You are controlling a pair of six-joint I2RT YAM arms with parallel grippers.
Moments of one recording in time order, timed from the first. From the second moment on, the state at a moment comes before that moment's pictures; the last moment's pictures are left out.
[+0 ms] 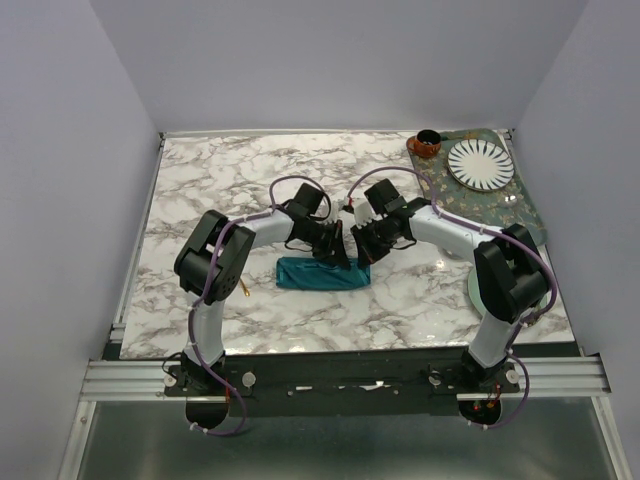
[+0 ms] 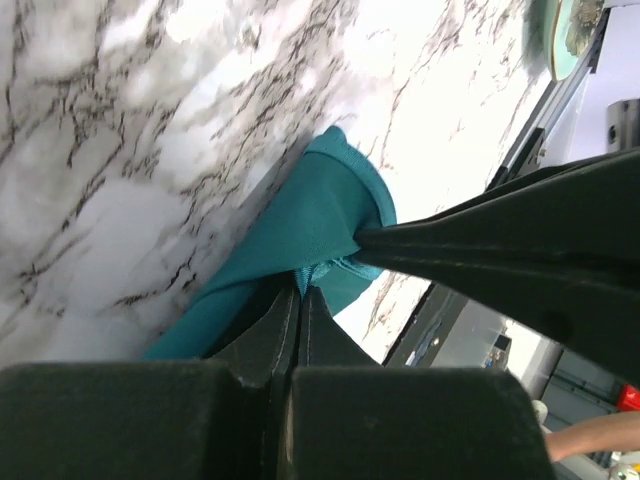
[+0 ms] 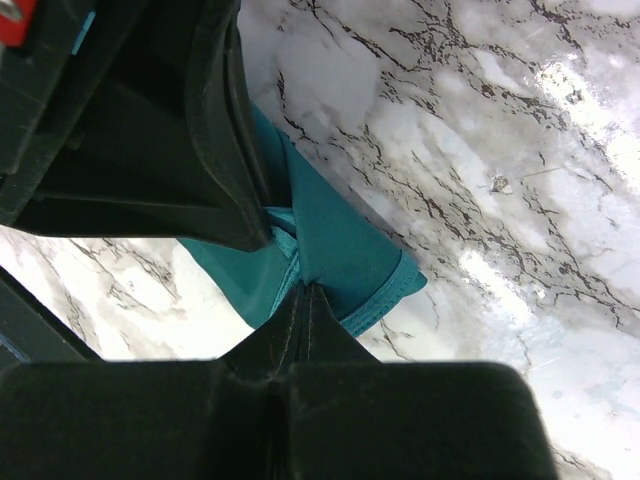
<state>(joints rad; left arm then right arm) -0.54 1.99 1.21 -0.24 0.80 -0.45 0.57 1.78 1.19 -0.57 -0.38 -0.05</state>
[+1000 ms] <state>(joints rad) -0.42 1.86 1.06 -0.05 0.78 -0.52 0.57 1.78 1.19 -0.57 -0.37 -0.08</state>
